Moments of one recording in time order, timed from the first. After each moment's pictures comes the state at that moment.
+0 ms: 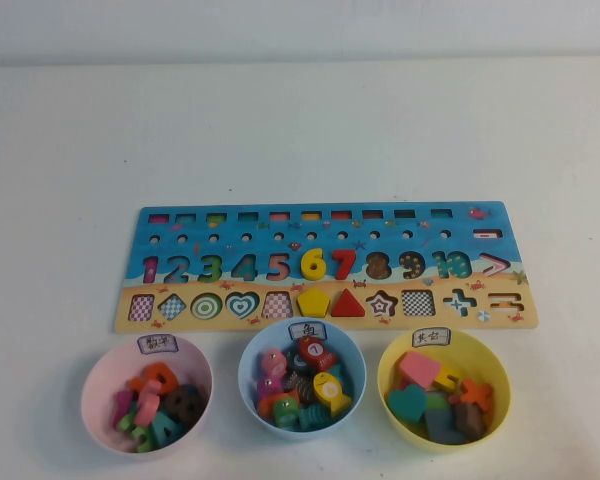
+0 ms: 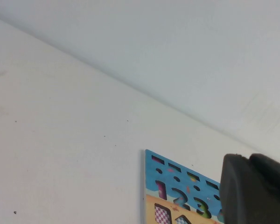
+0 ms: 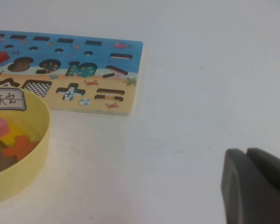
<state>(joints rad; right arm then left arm) 0.06 -0.01 0.03 0.19 0.37 -0.17 -0.04 -0.01 0.03 -0.33 0.06 -0.20</state>
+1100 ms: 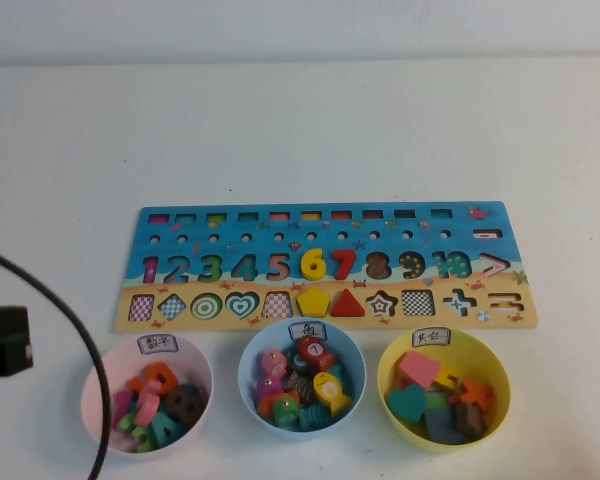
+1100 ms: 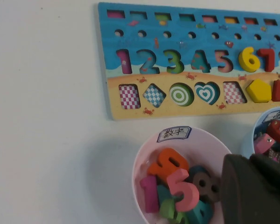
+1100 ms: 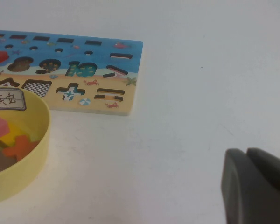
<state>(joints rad) 0.06 -0.01 0.03 0.19 0.37 -0.17 -0.04 0.74 -0.68 -0.40 0.78 0.19</state>
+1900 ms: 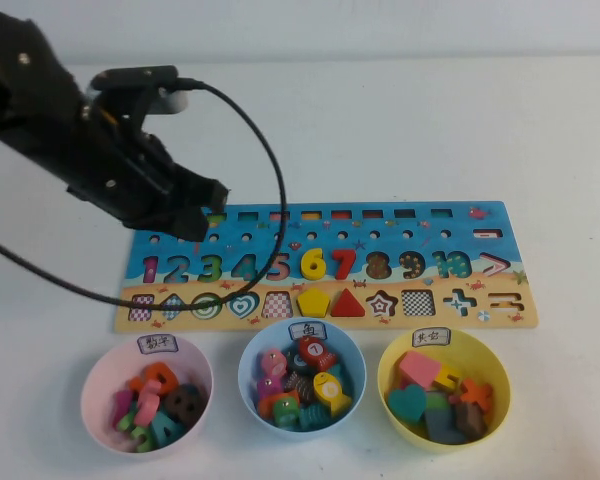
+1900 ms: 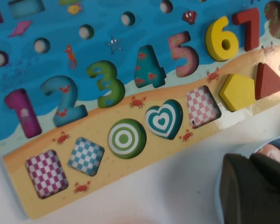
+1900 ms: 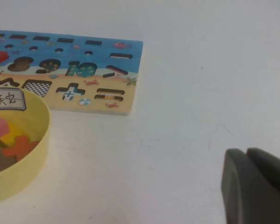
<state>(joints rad) 0.06 -0.01 0.03 0.19 0.37 -0.17 -0.31 1.63 -1.37 -0.34 0.98 0.18</state>
